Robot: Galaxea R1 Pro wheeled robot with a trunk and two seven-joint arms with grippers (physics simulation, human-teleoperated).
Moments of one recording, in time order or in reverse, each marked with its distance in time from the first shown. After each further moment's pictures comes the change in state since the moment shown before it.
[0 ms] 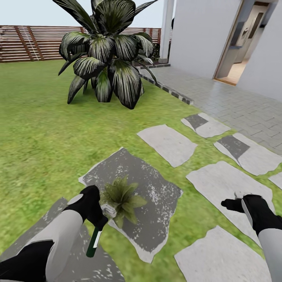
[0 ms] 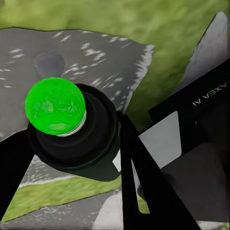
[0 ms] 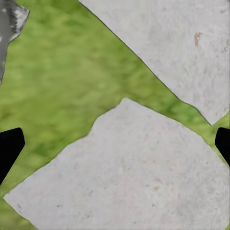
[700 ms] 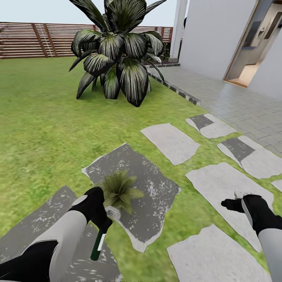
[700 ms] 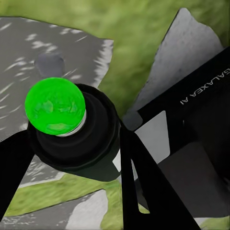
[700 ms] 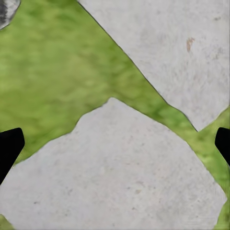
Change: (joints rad) left arm 0.000 -0.033 -0.002 0.026 0.002 0.000 0.001; right arm 0.000 0.000 0.001 0.000 0.000 0.000 -0.002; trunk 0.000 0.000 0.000
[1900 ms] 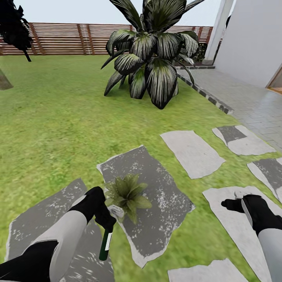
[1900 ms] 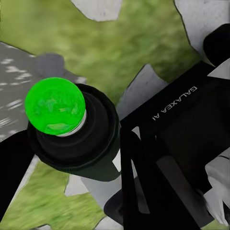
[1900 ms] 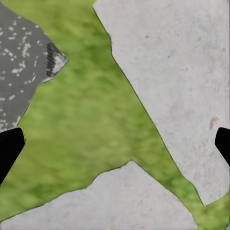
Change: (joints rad) left arm 0.000 -0.002 -0.001 0.000 0.129 0.000 0.000; right arm 0.000 0.000 0.001 0.001 0.001 0.000 -0.003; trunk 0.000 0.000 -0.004
